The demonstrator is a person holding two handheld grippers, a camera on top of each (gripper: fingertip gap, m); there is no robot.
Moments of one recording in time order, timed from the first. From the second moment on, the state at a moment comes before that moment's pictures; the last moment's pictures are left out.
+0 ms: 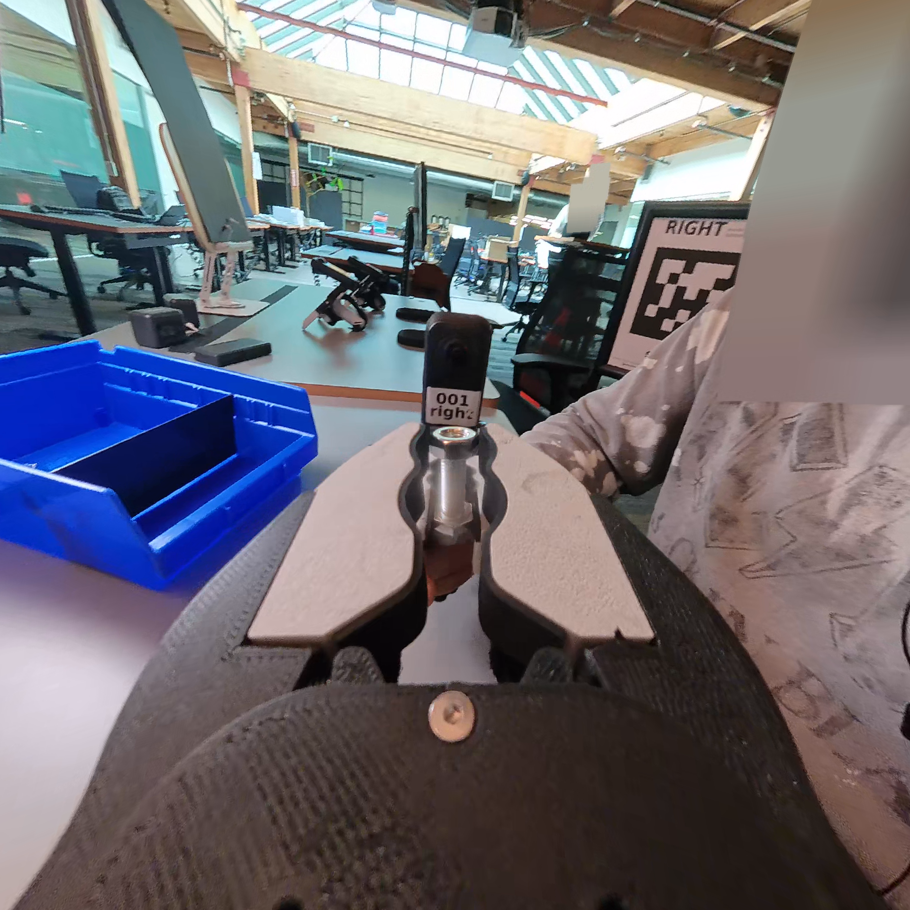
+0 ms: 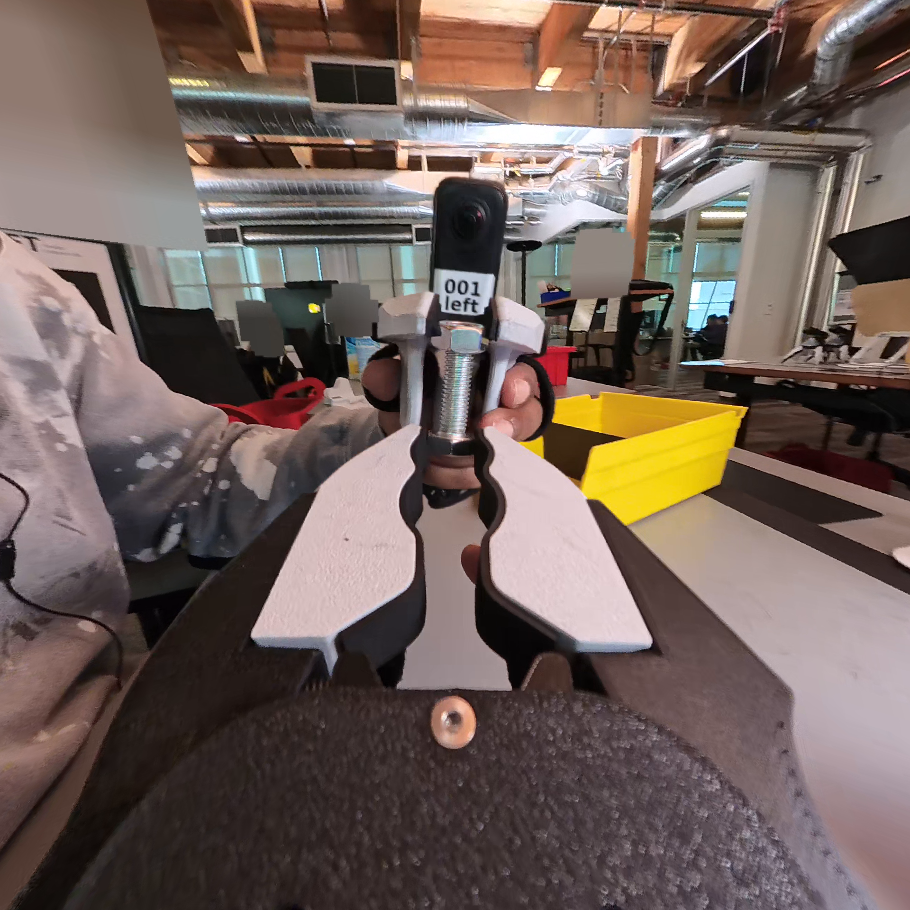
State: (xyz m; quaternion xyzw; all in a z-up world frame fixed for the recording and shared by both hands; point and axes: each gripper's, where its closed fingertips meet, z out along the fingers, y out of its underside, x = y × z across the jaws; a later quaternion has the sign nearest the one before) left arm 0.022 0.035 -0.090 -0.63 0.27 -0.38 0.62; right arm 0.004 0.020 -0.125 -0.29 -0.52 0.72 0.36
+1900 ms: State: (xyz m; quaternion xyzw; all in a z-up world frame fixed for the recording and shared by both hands) left arm 0.021 0.028 -0.078 -0.59 0.26 -0.41 0.64; right arm 0.019 0.021 -0.095 -0.27 -0.47 0.76 0.36
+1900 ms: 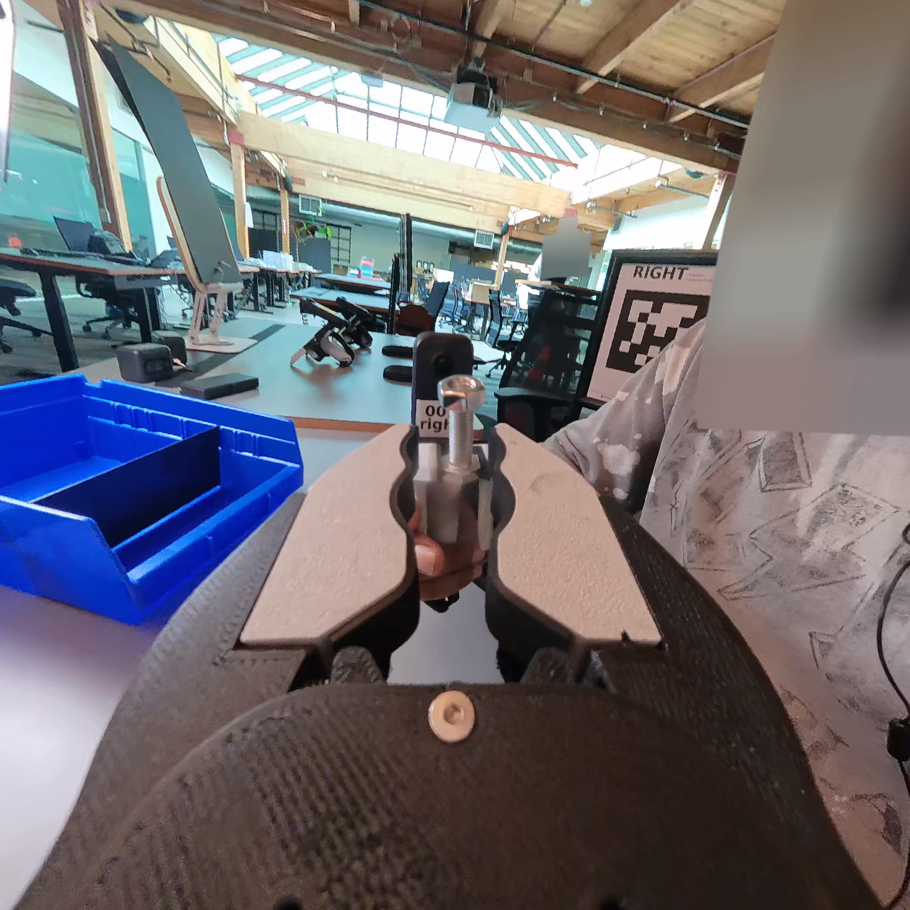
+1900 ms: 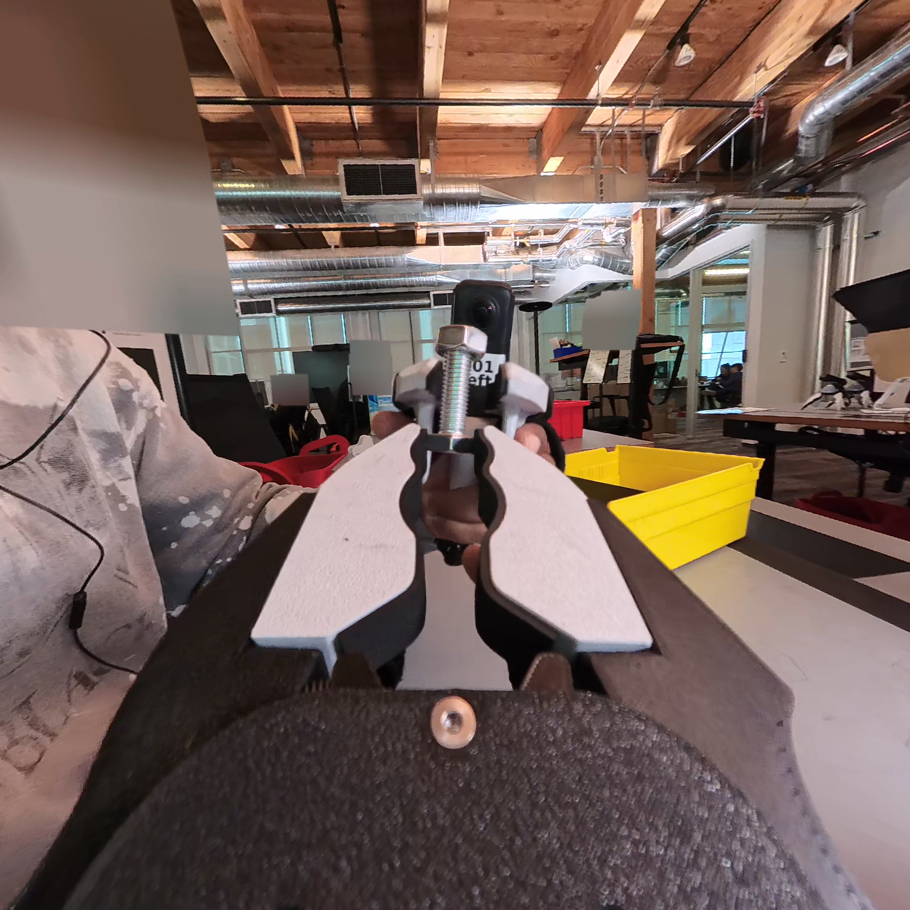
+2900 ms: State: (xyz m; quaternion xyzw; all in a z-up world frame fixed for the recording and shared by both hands) left arm 0.018 0.041 -0.121 -0.66 0.30 -0.33 0.61; right arm -0.008 0.027 -0.139 -0.34 -0.60 0.59 0.41
